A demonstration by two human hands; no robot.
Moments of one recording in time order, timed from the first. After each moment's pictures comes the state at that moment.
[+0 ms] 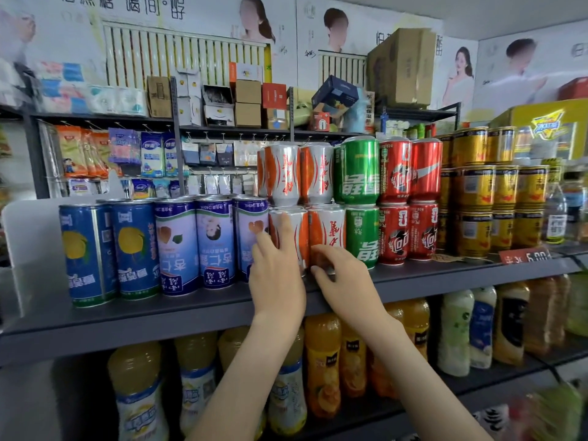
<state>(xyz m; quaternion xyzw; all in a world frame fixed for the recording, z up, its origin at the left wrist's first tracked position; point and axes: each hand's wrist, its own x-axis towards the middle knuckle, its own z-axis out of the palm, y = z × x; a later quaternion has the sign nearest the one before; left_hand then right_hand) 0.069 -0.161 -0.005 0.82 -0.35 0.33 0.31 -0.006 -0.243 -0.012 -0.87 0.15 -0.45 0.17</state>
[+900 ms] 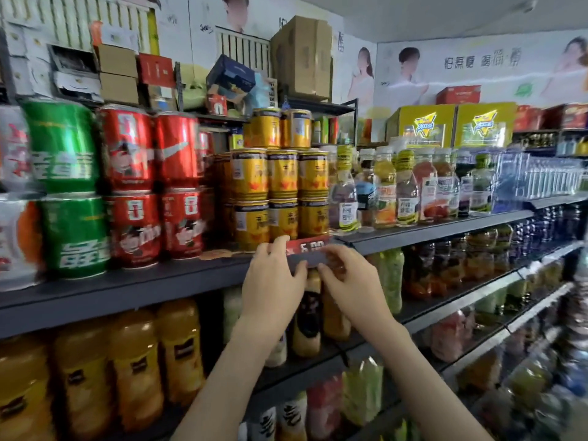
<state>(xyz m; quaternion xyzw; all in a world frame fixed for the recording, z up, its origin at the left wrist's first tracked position) -0.193 -0.436 -0.022 0.73 -0.50 0.13 0.45 -0.298 -0.519 -0.040 -0.81 0.27 -0.49 0.16</state>
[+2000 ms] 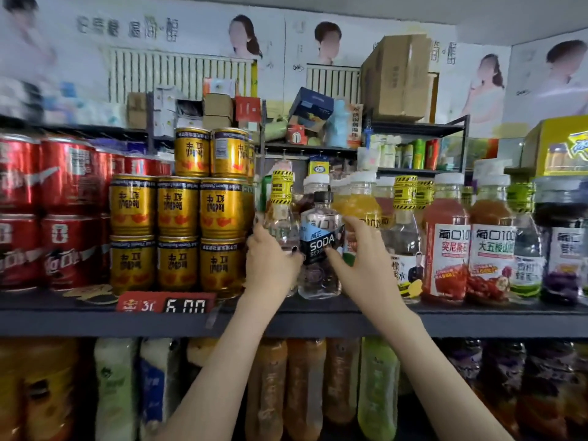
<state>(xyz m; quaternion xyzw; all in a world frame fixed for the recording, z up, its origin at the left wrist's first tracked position) -0.247 -0.712 0.035 0.81 -0.24 0.19 0.51 -0.342 -0.818 0.027 -0.84 0.05 -0.51 0.18</state>
